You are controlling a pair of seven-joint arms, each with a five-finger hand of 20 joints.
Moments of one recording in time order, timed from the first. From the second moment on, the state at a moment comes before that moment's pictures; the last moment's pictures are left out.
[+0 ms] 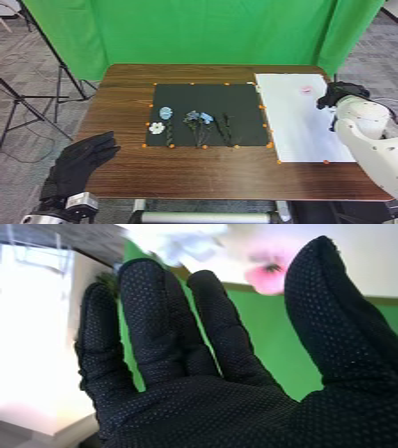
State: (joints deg) left arm 150.0 -49.3 -102.4 -131.6 38.2 12.2 21.4; right arm -70.2 -41.6 65.7 -84.8 -131.6 -20.1 31.9
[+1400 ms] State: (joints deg) left arm 152.0 -45.2 -101.4 -131.7 34.7 14.8 24.7; right arm -70.4 -42.1 59.6 -83.9 -131.9 -5.8 32.7
